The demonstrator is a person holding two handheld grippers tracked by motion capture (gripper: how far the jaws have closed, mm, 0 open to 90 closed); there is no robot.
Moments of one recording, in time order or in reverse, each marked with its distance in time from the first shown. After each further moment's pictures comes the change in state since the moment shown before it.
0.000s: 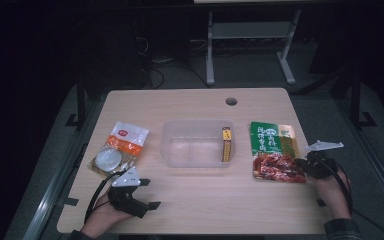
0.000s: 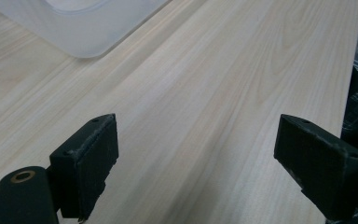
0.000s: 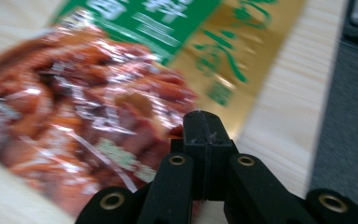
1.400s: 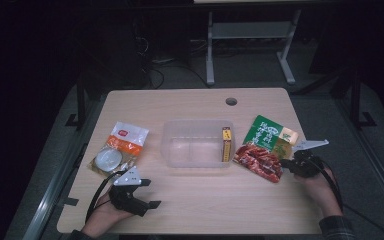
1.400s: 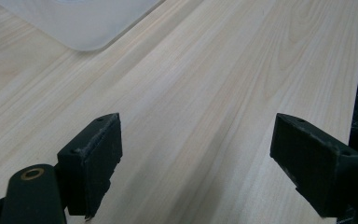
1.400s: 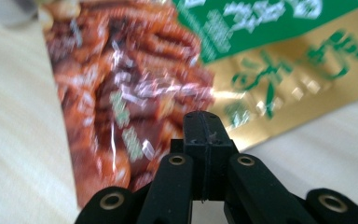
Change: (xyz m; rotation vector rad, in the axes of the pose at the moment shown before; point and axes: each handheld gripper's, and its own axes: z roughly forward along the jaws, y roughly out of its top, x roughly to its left) left arm 0.003 -0.002 0.006 0.014 -0.002 0.006; right arm 0.029 0.020 0.010 -0.005 0.155 -0.067
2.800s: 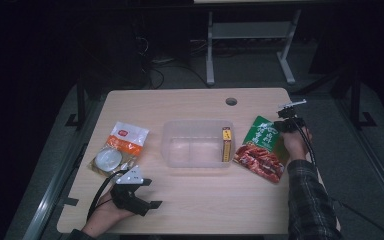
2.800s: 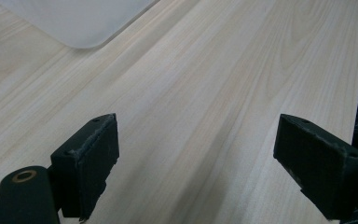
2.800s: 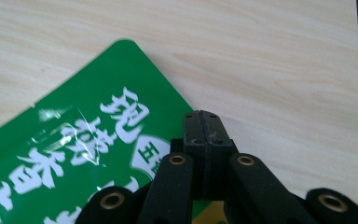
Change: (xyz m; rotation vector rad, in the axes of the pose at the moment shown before) left arm 0.003 0.003 0.003 0.033 -0.010 0.001; right arm -0.071 0.098 0.089 0.005 -0.243 0.189
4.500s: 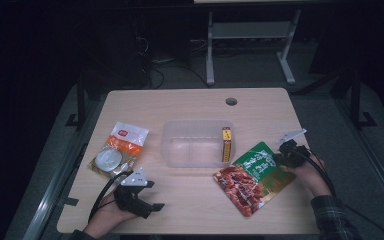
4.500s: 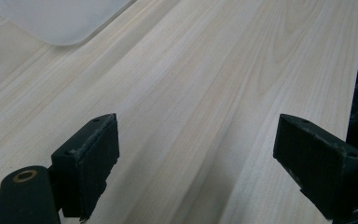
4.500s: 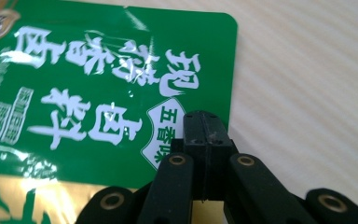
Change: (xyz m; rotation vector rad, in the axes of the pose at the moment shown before) left arm -0.007 0.003 0.006 0.029 -0.015 0.013; right arm 0.045 -0.081 -0.074 0.111 0.219 -0.365
